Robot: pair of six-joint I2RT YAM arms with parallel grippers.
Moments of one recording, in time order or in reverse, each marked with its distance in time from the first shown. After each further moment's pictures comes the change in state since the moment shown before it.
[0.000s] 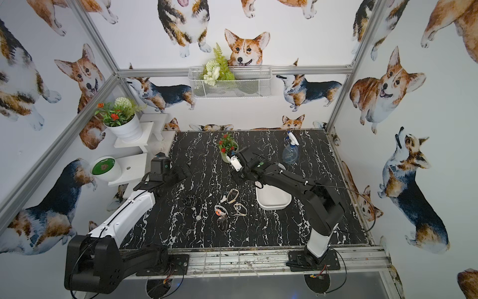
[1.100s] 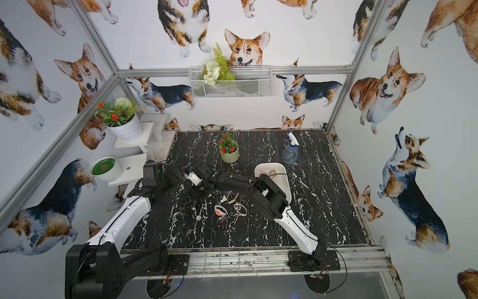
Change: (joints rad) left arm 0.093 -0.055 -0.068 -0.011 0.006 -0.071; right arm 0.227 0.647 0.625 -0.008 -0.197 0.152
